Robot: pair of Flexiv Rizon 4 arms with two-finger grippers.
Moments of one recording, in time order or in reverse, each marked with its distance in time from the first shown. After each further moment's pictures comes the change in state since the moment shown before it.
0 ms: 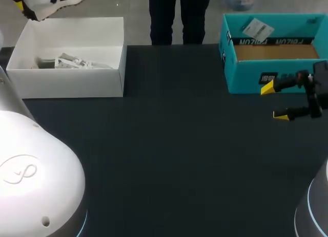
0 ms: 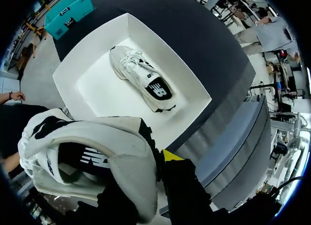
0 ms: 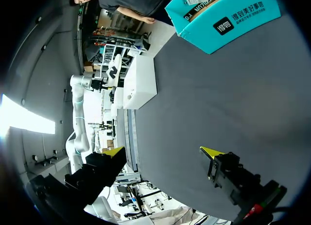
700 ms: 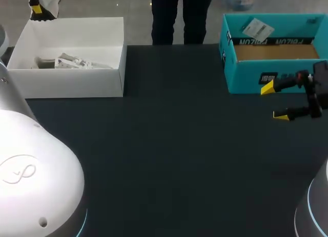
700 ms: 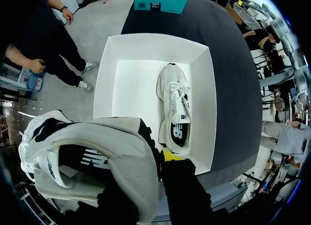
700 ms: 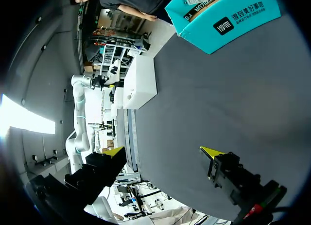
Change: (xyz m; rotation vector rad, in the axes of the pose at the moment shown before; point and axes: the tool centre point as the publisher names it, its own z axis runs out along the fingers) left arm -0.024 -0.047 0.008 0.170 -0.024 -0.752; right arm 0.000 0.000 0.000 0.000 0.000 0.000
